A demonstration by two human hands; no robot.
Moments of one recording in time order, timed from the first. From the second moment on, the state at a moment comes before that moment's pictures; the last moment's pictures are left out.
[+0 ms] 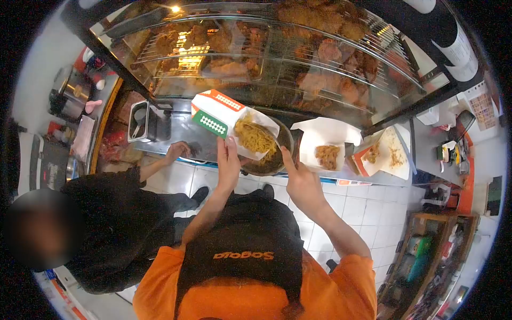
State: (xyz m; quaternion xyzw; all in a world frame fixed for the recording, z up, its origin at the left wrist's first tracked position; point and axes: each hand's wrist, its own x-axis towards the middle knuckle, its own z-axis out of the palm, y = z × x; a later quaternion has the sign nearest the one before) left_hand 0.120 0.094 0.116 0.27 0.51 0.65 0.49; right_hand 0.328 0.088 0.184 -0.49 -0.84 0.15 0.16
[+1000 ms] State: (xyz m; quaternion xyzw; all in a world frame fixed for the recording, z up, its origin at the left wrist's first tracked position) left_hand 0.042 0.074 0.068 0.21 0.55 0.67 0.46; right_hand 0.351 0.102 0.197 -0.57 -0.73 0.29 0.23
